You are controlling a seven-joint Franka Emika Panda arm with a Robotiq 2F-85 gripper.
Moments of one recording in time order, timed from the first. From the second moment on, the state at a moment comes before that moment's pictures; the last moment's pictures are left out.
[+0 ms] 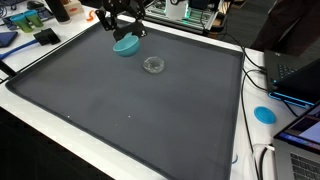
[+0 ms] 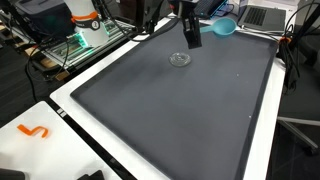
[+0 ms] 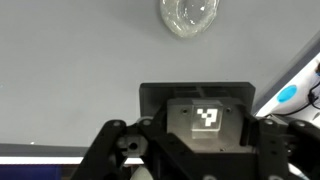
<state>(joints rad) -0.13 0.15 0.09 -2.15 0.65 2.33 -1.04</state>
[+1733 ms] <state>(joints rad) -0.12 0.05 -0.01 -2.43 0.93 2.31 -1.53</state>
